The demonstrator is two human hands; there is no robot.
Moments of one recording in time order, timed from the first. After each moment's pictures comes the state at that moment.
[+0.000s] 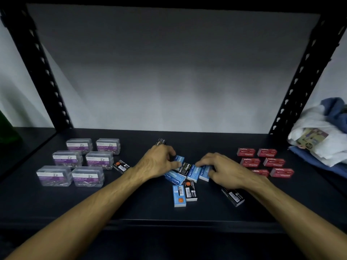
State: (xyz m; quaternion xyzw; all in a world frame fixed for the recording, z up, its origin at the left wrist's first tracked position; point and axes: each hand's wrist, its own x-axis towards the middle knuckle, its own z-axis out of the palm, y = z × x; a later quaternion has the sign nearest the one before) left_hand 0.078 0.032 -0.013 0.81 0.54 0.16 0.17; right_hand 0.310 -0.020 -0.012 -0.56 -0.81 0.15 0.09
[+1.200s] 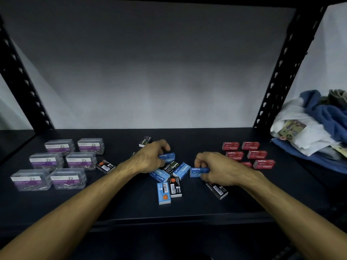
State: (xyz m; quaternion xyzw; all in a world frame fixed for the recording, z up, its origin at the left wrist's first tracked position) left_hand 0.095 0.043 -0.017 0.82 0.50 0.13 0.26; right_hand 0.328 -0.040 -0.003 -0.59 -0.78 0.18 0.08
